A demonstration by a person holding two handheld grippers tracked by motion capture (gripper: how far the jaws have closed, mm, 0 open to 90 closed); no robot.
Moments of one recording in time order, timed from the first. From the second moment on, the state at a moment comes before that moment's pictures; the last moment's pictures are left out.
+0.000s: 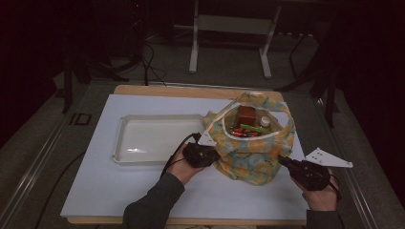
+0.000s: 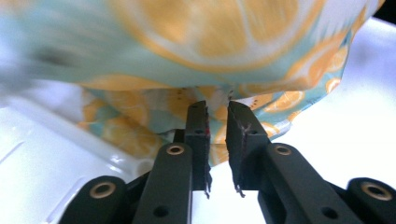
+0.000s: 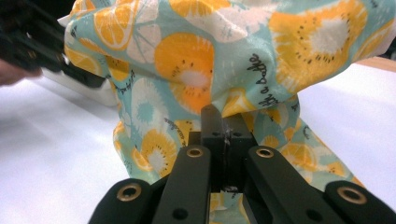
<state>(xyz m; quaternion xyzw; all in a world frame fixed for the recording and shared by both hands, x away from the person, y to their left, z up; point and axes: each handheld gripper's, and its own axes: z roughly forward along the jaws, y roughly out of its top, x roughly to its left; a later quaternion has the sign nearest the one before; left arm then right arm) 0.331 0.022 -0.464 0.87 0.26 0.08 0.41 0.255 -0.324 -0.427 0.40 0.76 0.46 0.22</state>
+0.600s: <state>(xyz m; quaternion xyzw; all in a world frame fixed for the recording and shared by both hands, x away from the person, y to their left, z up) 0.351 0.070 -0.405 0.81 0.31 0.09 0.49 0.253 -0.319 -0.433 0.40 0.77 0.45 0.22</state>
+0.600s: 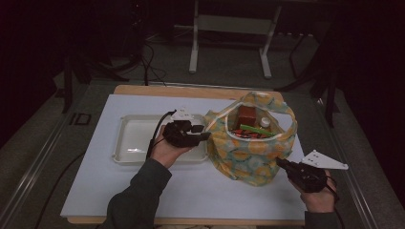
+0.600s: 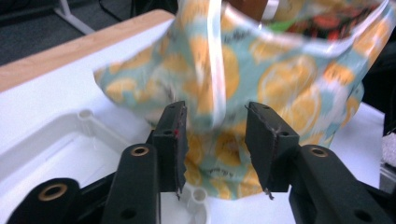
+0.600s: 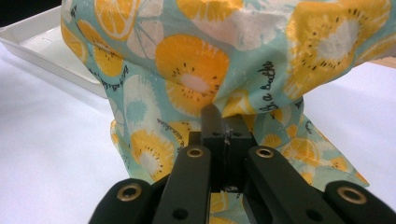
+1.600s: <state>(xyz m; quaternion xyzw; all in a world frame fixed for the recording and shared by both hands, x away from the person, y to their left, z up) 0.354 0.039 -0.370 0.82 0.28 0.15 0.47 0.251 -0.318 -0.437 0.40 0.77 0.44 0.22</state>
